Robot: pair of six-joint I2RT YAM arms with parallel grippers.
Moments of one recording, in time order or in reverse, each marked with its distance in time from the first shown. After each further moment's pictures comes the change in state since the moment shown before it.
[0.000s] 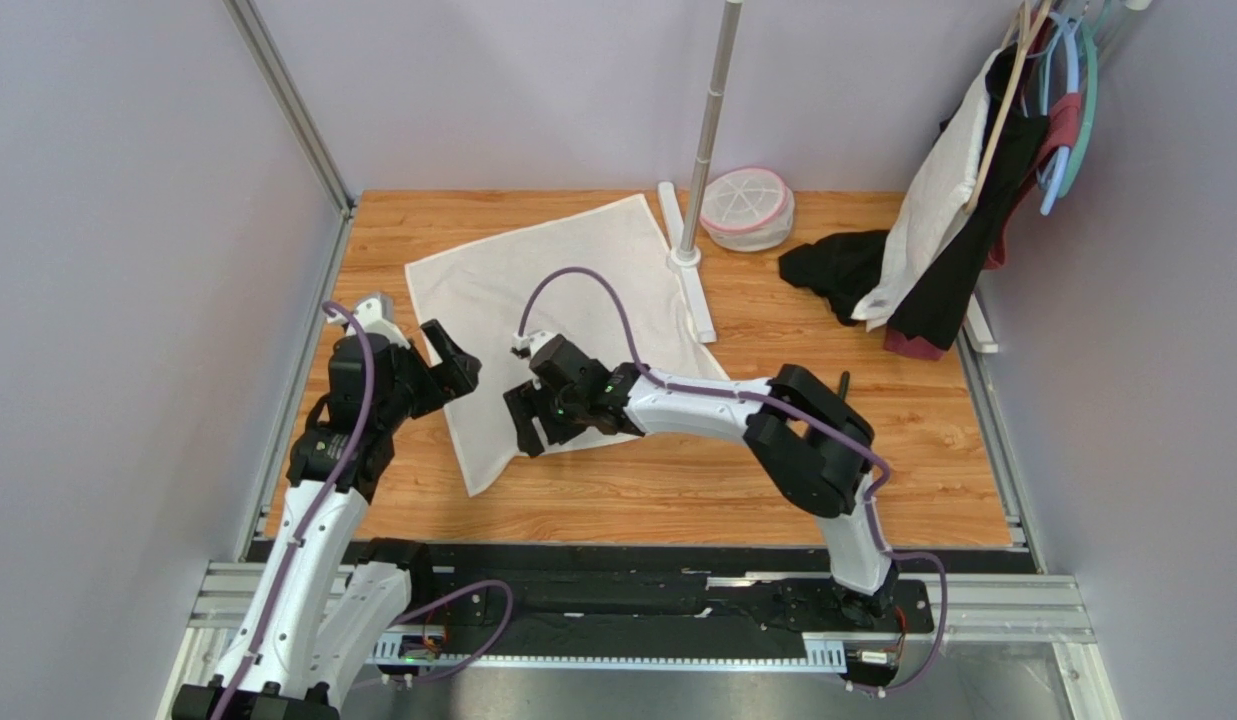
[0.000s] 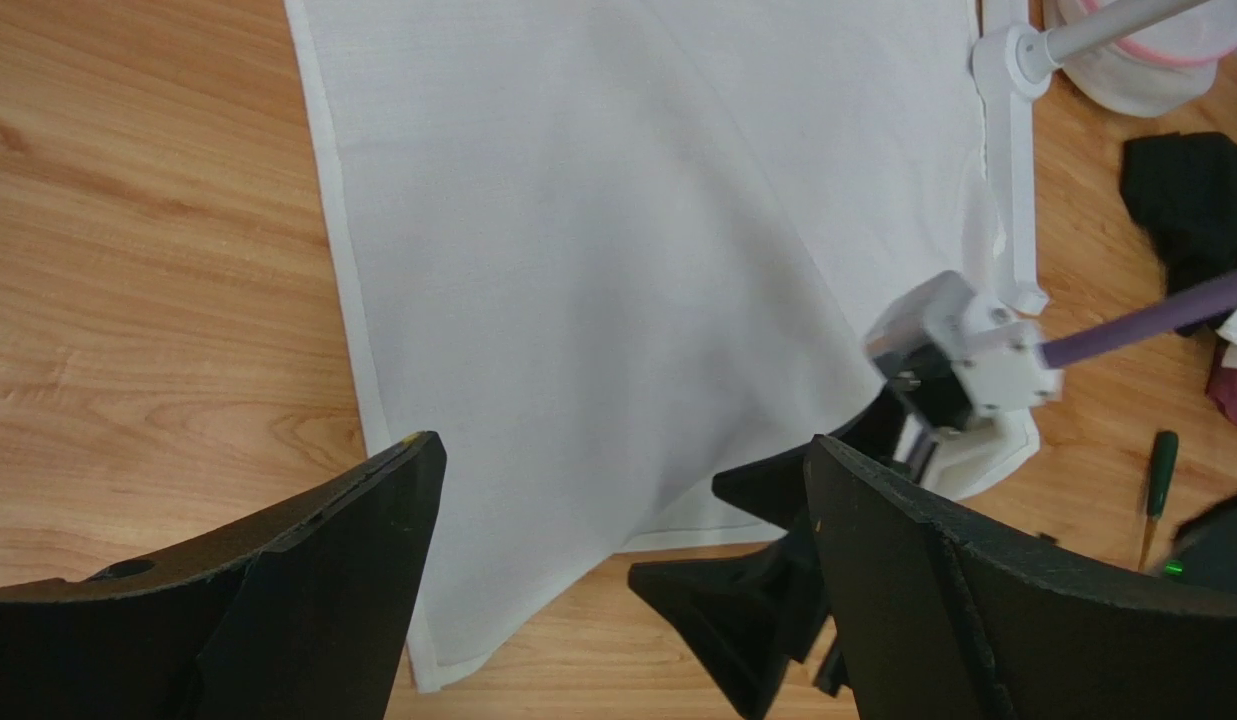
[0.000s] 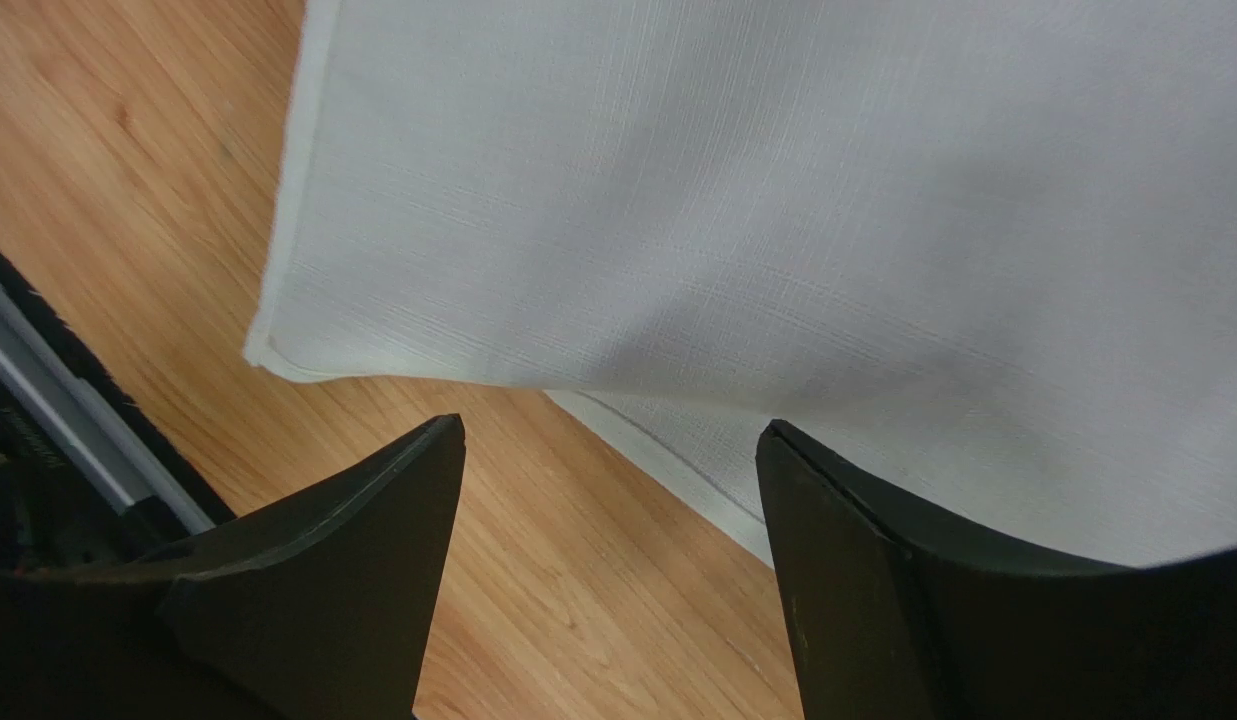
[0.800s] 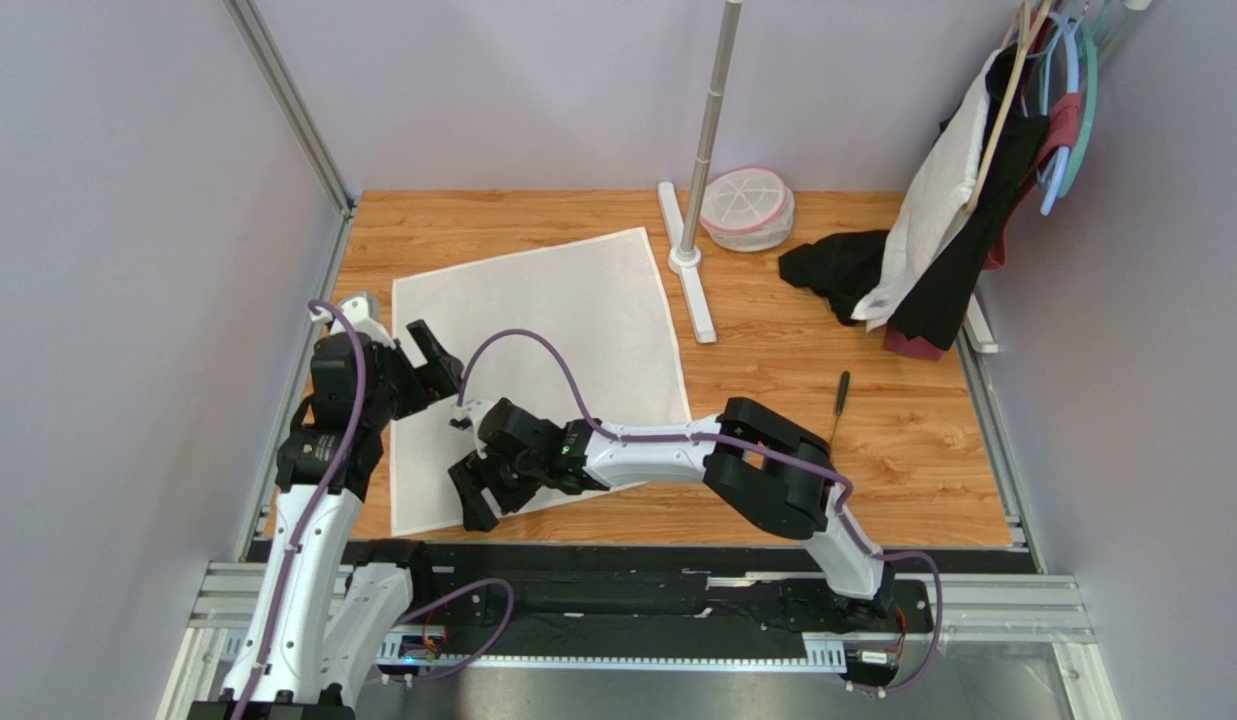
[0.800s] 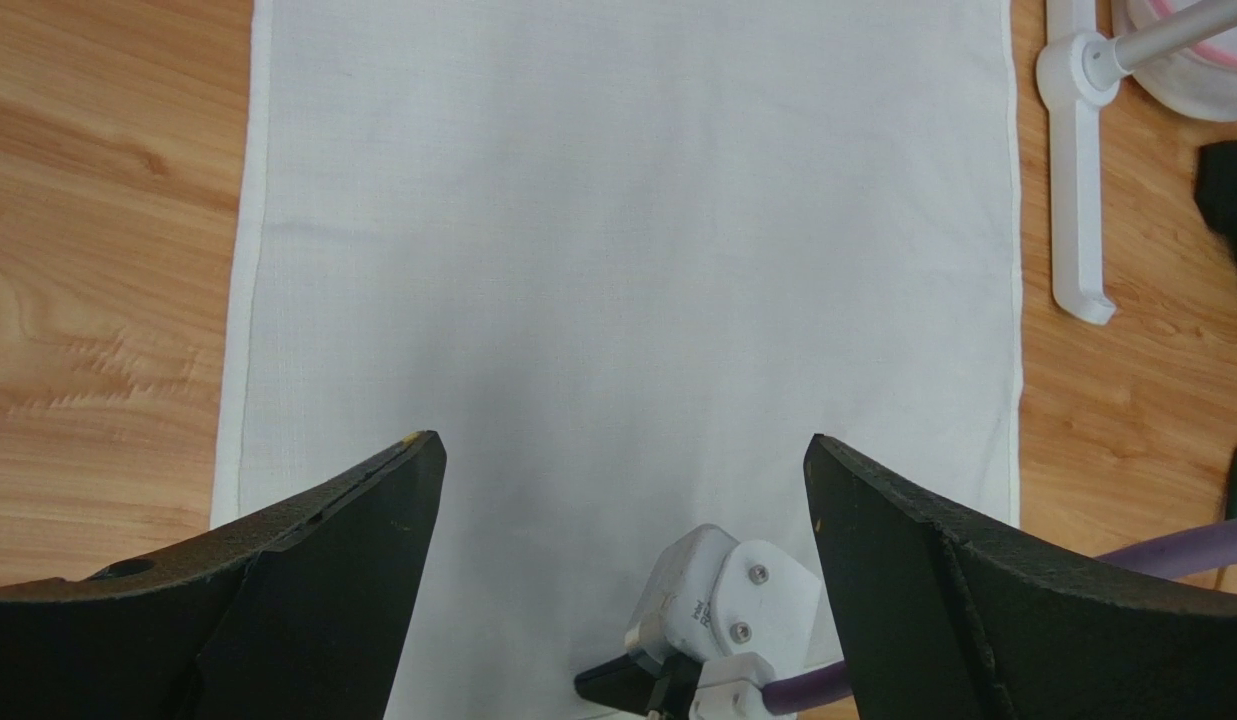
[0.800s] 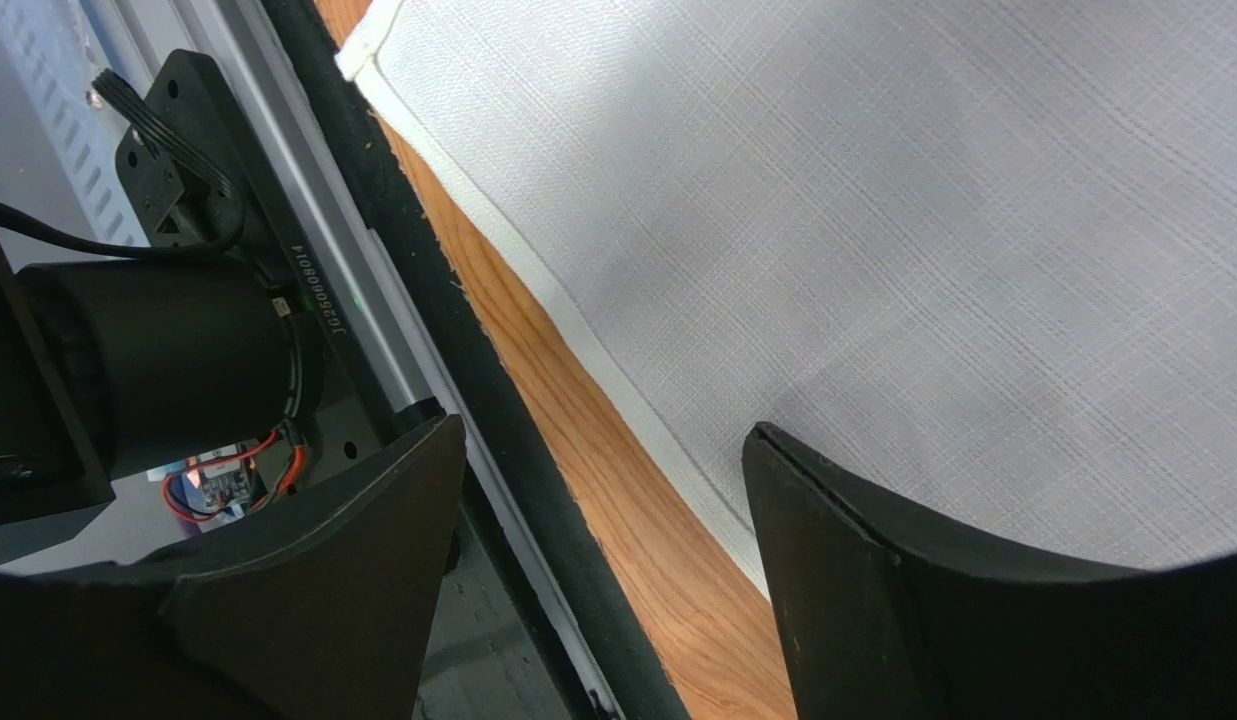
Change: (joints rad) left arm 0.088 -0.013 0.043 -0.076 0.023 0.096; right arm 0.210 0.128 0.048 0.124 -0.163 0.077
